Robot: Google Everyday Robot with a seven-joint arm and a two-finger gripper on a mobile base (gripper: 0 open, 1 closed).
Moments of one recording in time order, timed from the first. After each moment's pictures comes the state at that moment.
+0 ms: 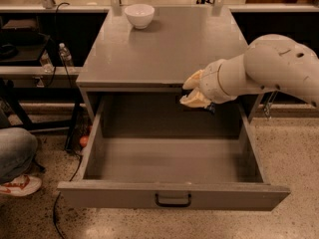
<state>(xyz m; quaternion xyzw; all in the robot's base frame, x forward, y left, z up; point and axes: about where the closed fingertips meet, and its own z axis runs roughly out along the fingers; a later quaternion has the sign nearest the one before) 0.592 -0.087 0.840 -0.63 0.67 -0.01 0.40</state>
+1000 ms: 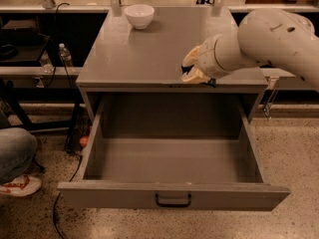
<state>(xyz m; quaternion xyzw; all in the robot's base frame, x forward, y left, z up) 0.641 -0.088 0.885 -0.67 0.61 -0.09 0.41</state>
